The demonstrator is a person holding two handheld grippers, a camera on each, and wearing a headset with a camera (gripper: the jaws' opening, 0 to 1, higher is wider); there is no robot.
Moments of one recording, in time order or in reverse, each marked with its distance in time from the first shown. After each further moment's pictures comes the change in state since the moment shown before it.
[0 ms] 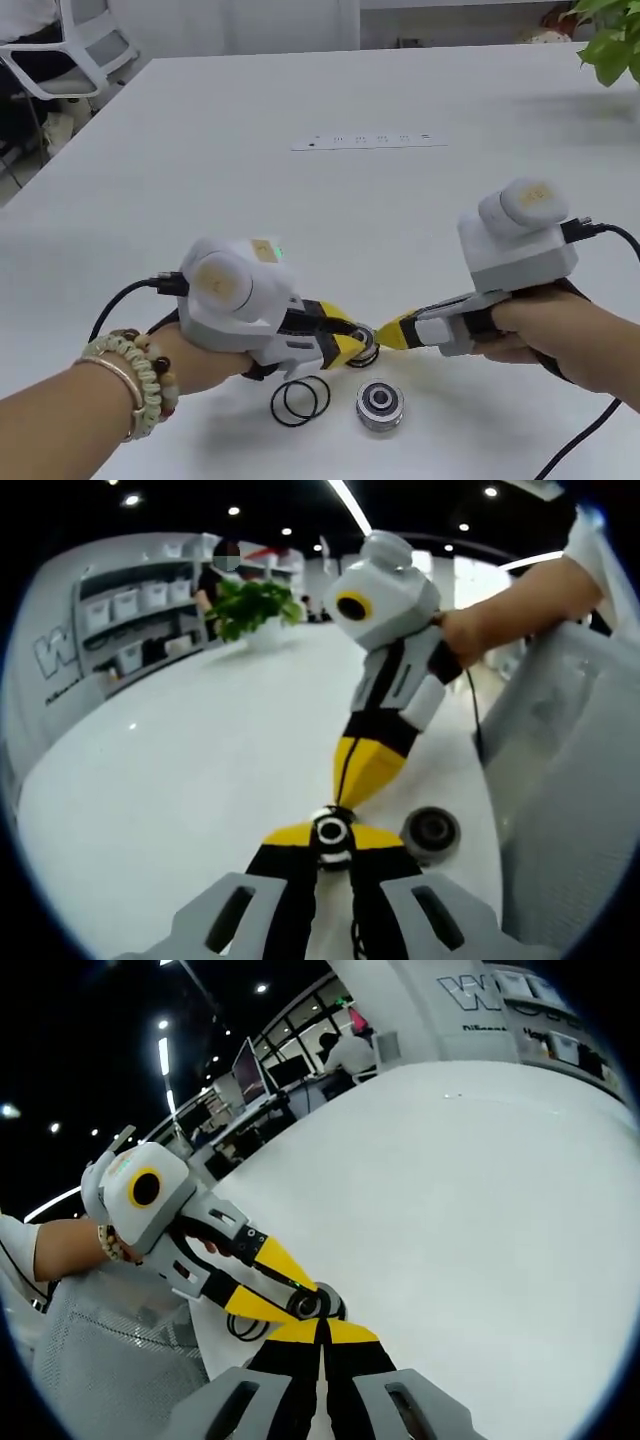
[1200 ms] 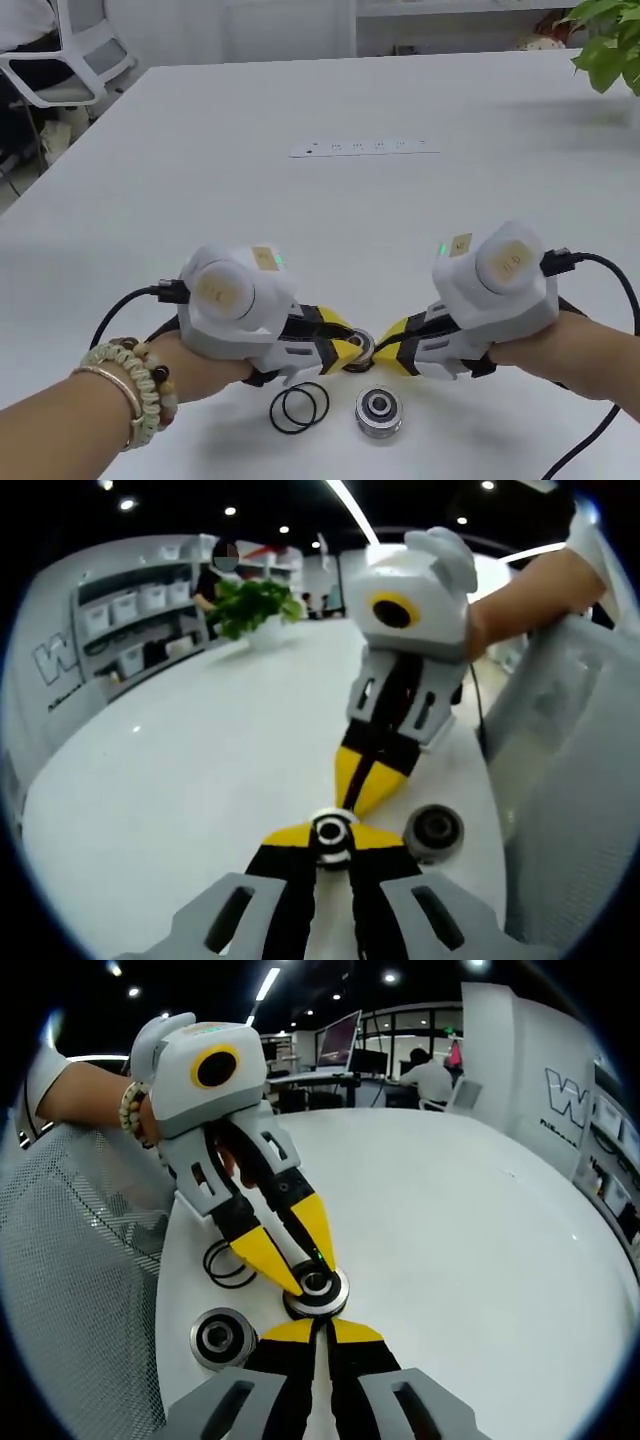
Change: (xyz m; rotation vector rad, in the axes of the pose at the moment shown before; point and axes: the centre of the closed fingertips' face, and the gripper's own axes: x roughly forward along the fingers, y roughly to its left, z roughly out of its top) left arm -0.001 0.001 -0.001 0.026 0.019 0.019; right arm 0.010 -0.009 -0.013 -0.533 0.075 -0.068
